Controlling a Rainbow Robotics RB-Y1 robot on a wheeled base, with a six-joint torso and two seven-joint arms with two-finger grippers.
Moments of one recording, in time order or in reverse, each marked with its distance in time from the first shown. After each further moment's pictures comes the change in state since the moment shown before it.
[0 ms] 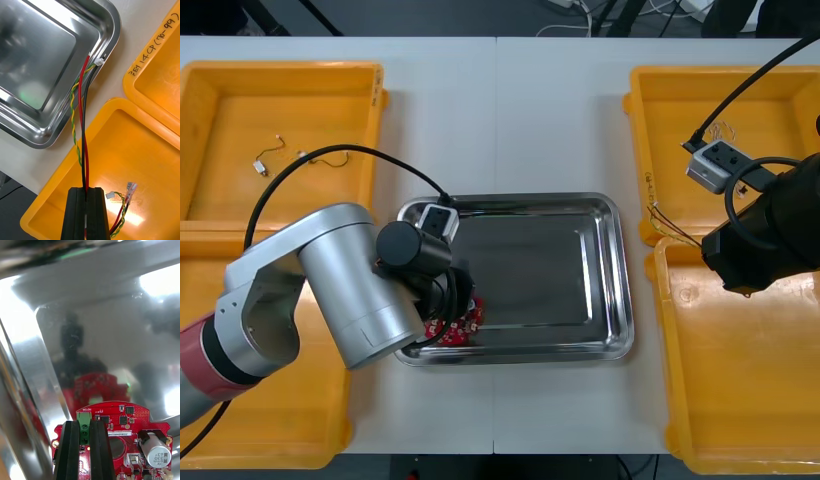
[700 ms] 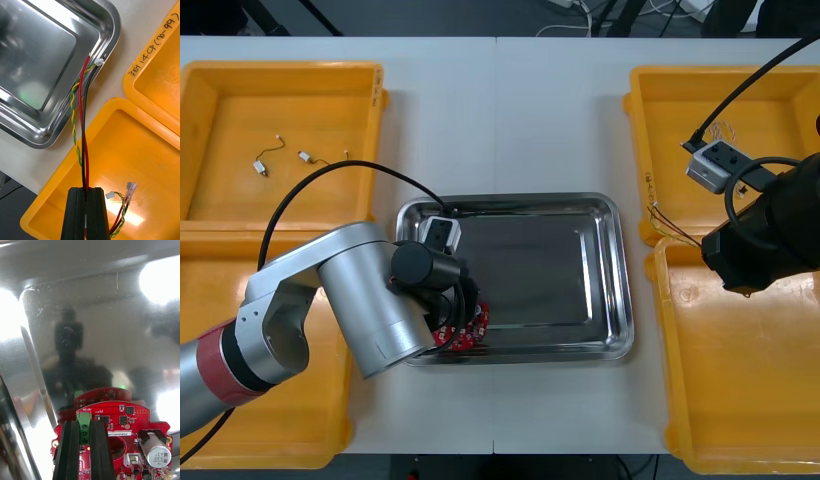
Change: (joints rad) right arm 0.000 0.000 0.000 0.000 0.000 0.000 0.000; left arm 0.000 -0.003 -0.062 0.064 -0.031 -0.085 0.092
